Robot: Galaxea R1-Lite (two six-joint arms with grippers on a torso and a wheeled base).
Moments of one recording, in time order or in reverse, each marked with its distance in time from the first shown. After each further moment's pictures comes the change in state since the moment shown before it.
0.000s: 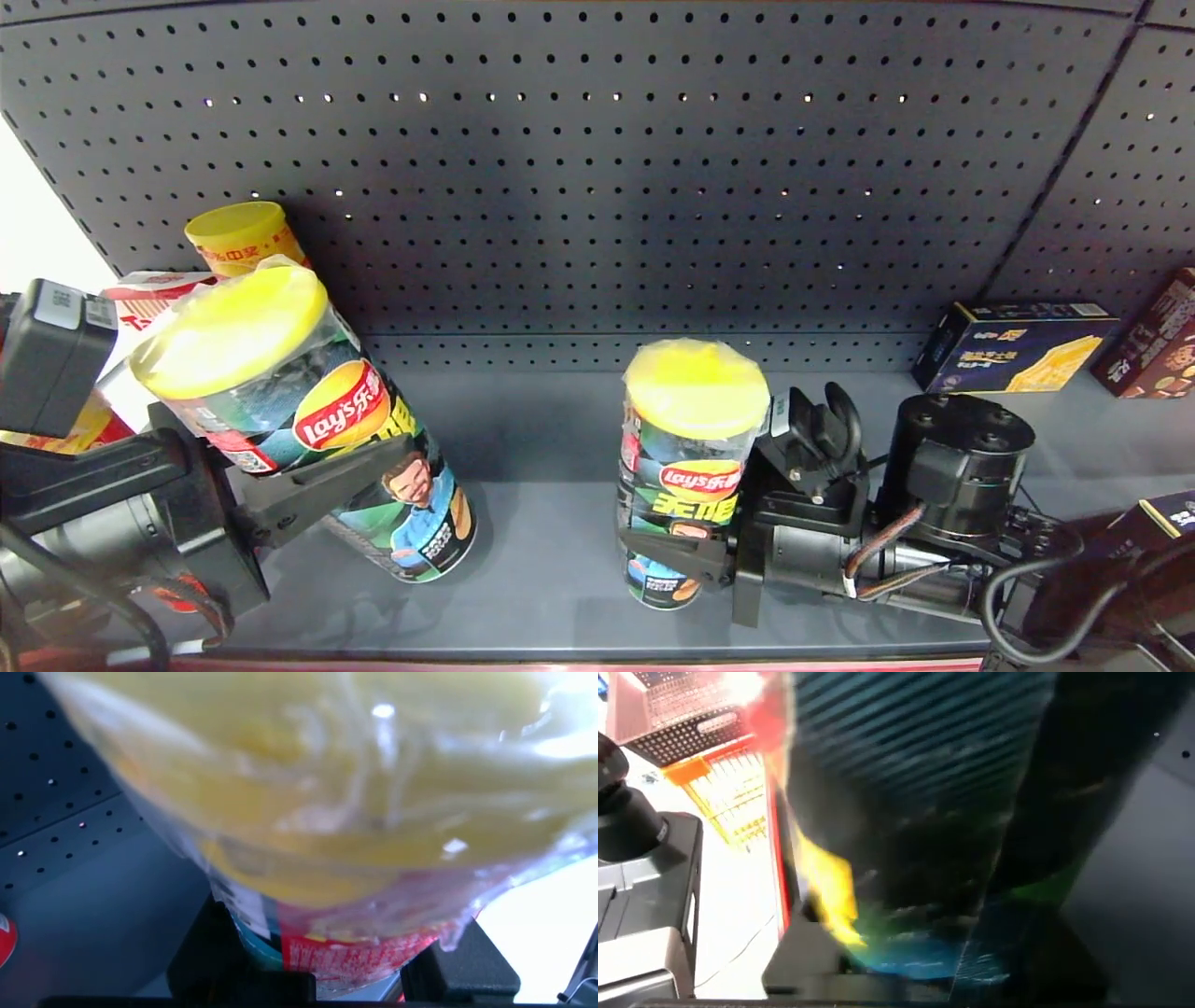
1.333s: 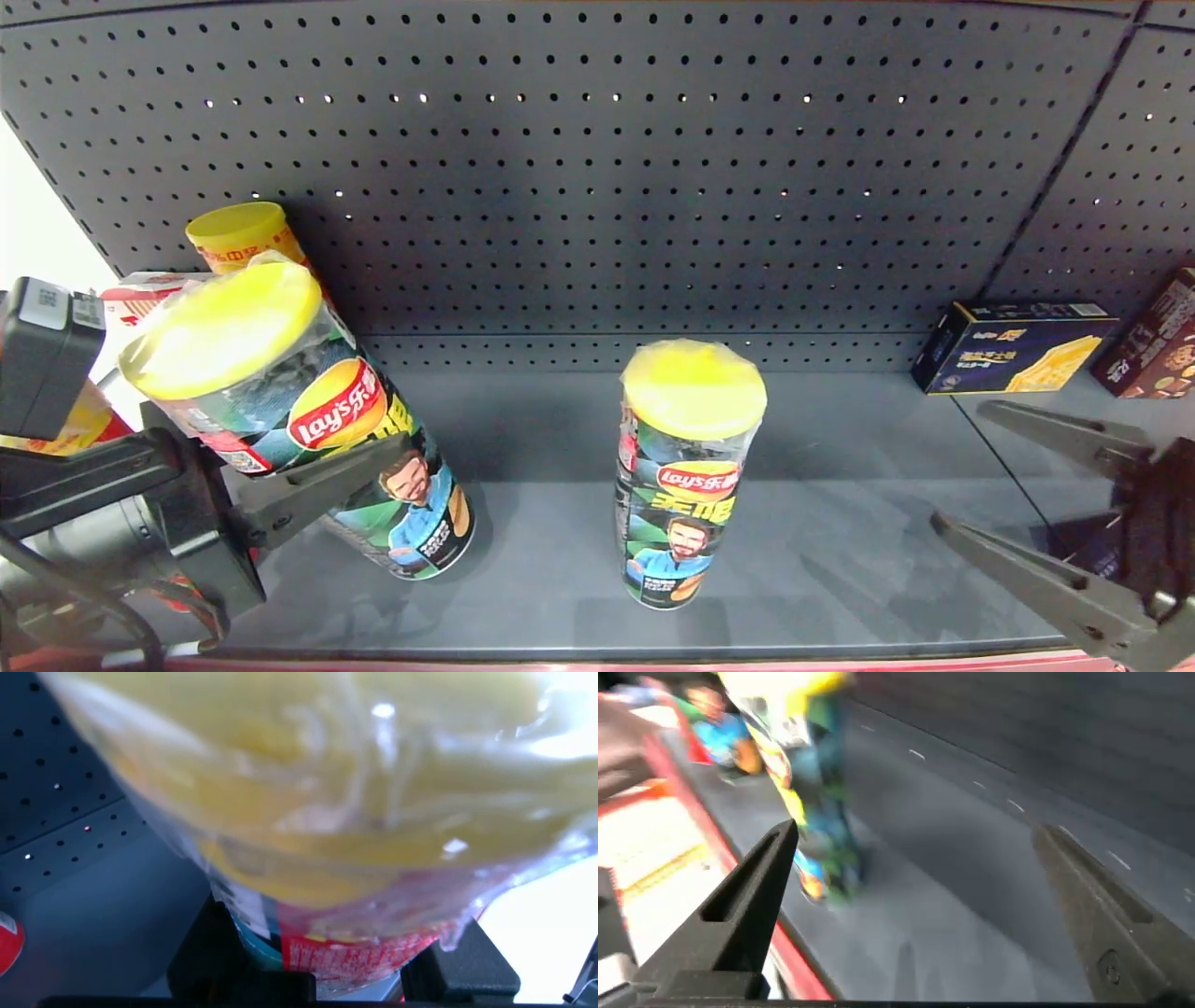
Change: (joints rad) left arm -0.007 -0.010 0.000 0.000 0.010 0.011; right arm -0.198 -0.787 0.284 0.360 -0.245 0.001
